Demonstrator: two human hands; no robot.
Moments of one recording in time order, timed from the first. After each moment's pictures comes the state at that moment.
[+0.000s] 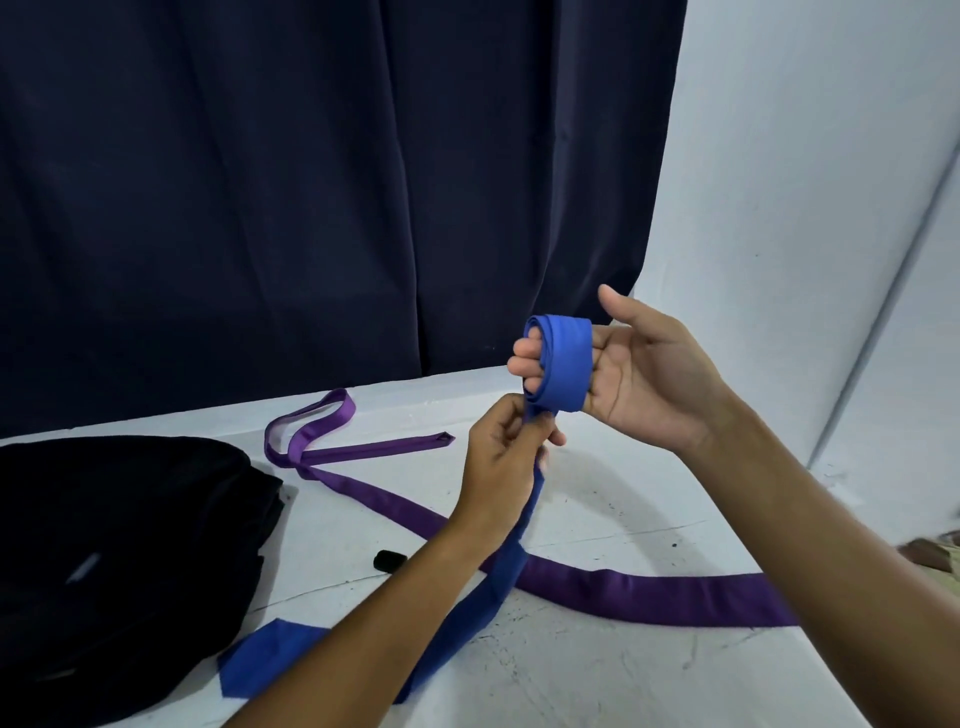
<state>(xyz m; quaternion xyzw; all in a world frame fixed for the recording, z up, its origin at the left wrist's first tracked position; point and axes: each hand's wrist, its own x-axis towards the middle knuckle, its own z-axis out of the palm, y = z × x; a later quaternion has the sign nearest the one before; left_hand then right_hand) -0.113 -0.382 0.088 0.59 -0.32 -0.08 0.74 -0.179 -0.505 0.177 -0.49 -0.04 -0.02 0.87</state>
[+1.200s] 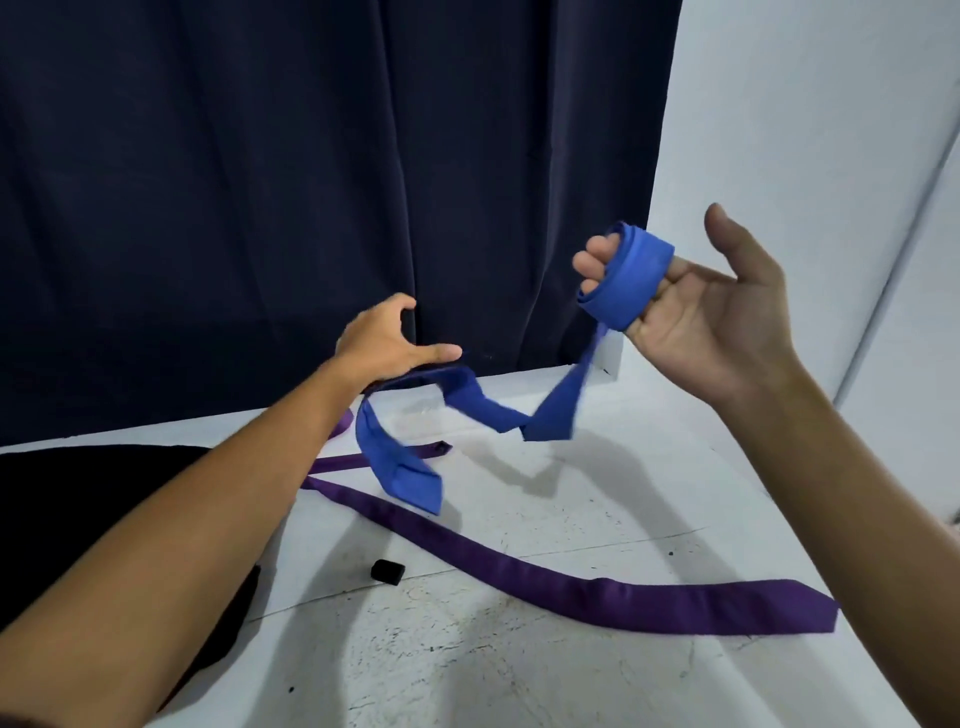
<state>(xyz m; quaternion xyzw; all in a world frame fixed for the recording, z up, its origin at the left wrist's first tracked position) 0.038 -0.341 0.174 0.89 -0.27 0.03 0.36 -0.196 -0.520 0.219 -0.40 -0.08 -0.22 0.89</state>
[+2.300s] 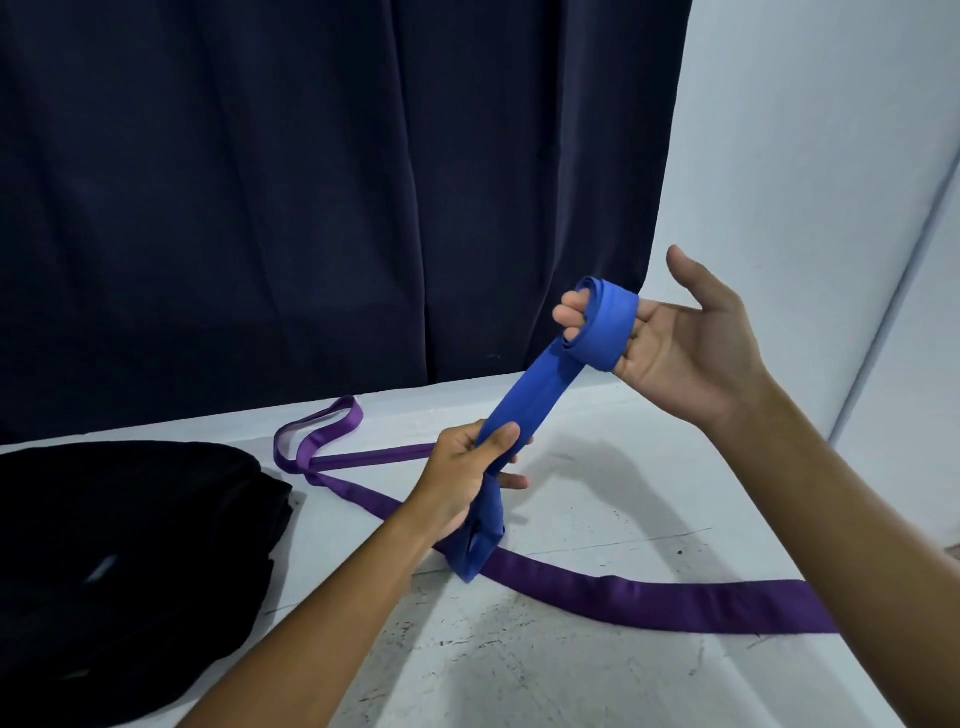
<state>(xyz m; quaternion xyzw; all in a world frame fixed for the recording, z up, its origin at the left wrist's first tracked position) -0.072 -0.353 0.081 0.62 -0.27 -0.22 0.71 -0.187 -0.517 0.197 -0.44 -0.03 -0.14 0.89</state>
